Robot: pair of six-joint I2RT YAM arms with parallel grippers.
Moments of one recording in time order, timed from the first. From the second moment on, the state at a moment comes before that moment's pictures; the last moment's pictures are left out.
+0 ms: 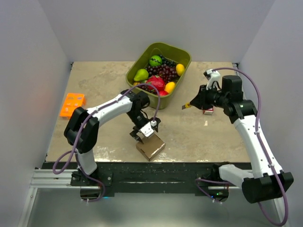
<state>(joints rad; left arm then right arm) -0.67 1.82 1.38 -1.19 0.86 1.84 0.16 1.13 1.21 -0.72 -0.46 0.07</state>
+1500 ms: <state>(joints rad) -0.52 1.94 1.36 -1.01 0.96 1.09 0.16 1.15 1.12 -0.66 -0.46 0.11</state>
